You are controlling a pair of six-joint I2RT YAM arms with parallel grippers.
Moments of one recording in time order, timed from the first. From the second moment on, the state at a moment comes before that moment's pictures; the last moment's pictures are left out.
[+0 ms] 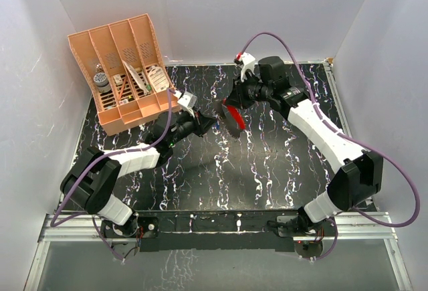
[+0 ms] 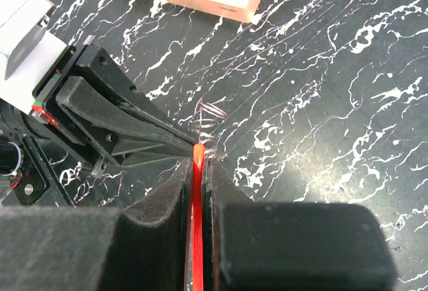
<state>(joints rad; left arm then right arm) -0.59 1.51 0.65 0.79 0.28 -0.38 0.44 1.50 1.42 -0.44 -0.49 0.06</state>
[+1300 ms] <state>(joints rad) -0.60 1.45 0.66 0.62 0.25 -0.33 0.49 1.62 1.53 -0.58 -0.36 0.03</state>
